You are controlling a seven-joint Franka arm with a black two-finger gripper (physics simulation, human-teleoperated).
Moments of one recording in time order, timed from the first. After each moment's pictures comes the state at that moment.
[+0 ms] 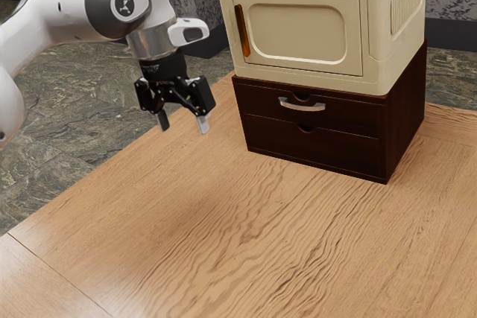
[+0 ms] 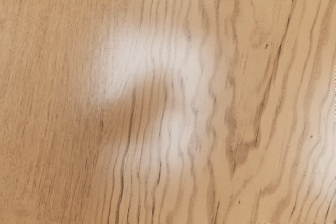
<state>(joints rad) 0.06 0.29 0.14 -1.15 -0.12 1.38 -0.03</state>
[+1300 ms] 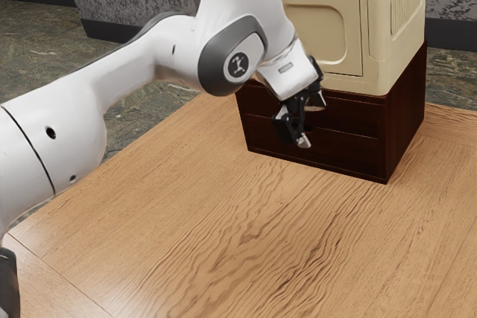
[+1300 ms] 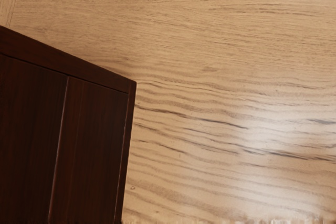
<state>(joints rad) -0.14 0.37 0.01 -1.23 -0.02 1.97 1.29</state>
